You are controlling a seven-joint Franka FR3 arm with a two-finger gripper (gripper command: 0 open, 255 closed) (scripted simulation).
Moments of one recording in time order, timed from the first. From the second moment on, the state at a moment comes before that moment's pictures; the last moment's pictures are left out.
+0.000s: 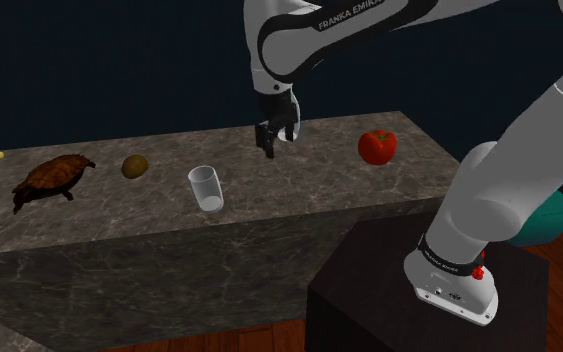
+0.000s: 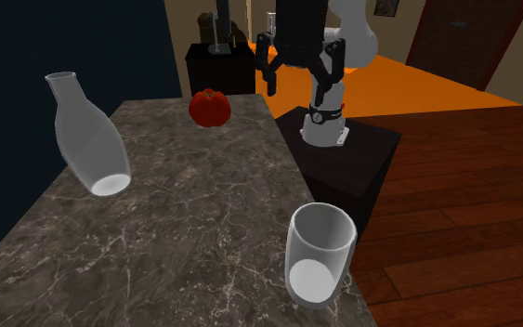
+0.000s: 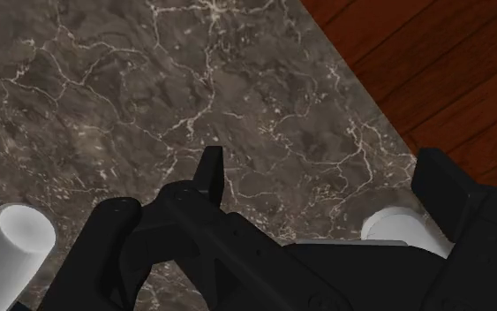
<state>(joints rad) 0.06 -0.26 0.19 -2.24 0.04 1.93 0.11</state>
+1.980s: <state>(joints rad) 0.16 0.39 0.26 -1.73 -0.19 2.14 0.44</state>
